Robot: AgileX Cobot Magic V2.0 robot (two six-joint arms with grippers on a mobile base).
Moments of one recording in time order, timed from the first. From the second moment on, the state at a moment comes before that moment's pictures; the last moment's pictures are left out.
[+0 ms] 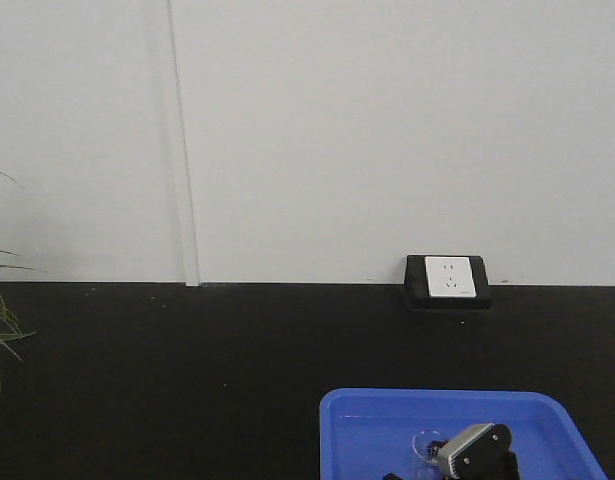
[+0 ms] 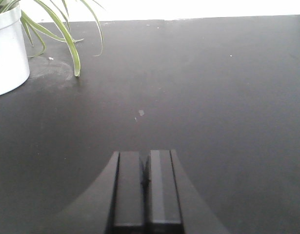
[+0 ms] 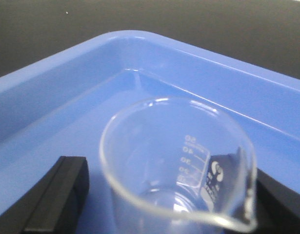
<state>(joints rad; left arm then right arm) 0.00 -0.02 0.03 -0.04 0.36 0.02 0.09 2.14 -0.72 -0.56 -1.00 0.14</state>
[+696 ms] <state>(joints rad) 0.00 -0.02 0.03 -0.04 0.36 0.02 0.11 2.08 -0.76 -0.52 -0.95 0.19</state>
